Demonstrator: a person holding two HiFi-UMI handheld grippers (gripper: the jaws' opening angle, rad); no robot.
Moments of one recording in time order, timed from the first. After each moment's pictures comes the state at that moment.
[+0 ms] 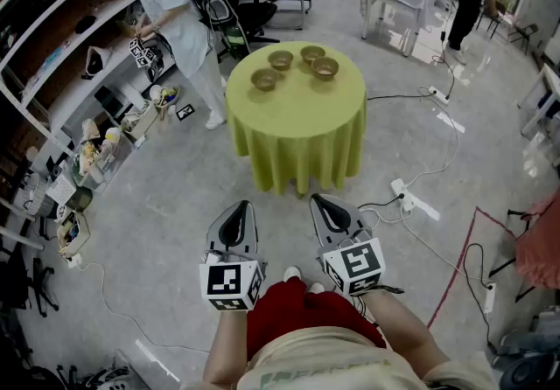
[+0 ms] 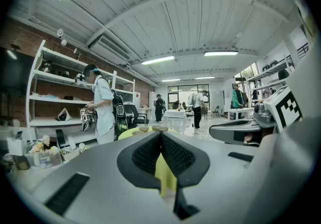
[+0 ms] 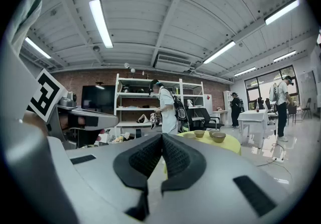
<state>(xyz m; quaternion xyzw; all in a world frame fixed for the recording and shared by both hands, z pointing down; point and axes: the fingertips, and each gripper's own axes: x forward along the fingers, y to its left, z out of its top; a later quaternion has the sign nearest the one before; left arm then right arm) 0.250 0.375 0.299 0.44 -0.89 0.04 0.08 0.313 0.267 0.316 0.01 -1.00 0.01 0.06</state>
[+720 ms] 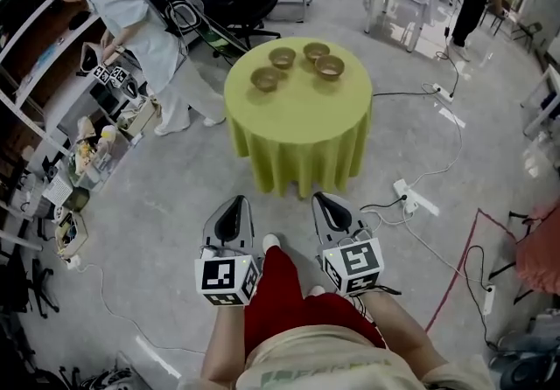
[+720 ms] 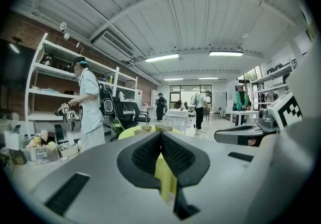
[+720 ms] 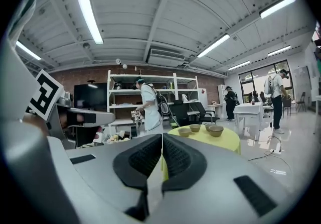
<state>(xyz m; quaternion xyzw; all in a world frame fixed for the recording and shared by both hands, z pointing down) 0.182 0.342 0.325 0.44 -0.89 0.02 0.09 0.260 0.226 0.352 0.04 -0.99 0.04 0.09</state>
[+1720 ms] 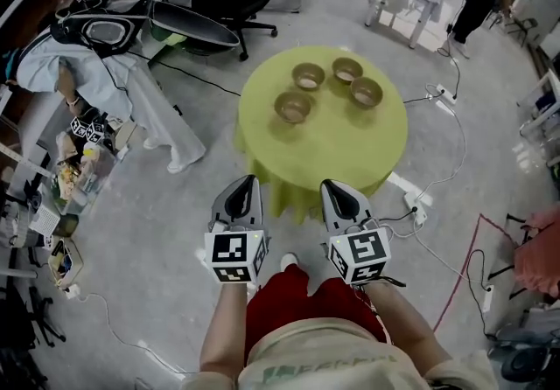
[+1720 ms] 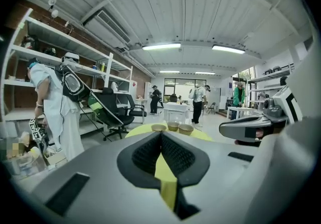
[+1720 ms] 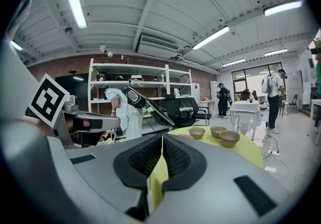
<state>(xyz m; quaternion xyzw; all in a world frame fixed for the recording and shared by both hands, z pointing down) -0.117 0.274 0.367 0.49 -0.86 0.03 0.13 -0.019 0.177 0.373 0.10 -0.99 0.04 0.12</state>
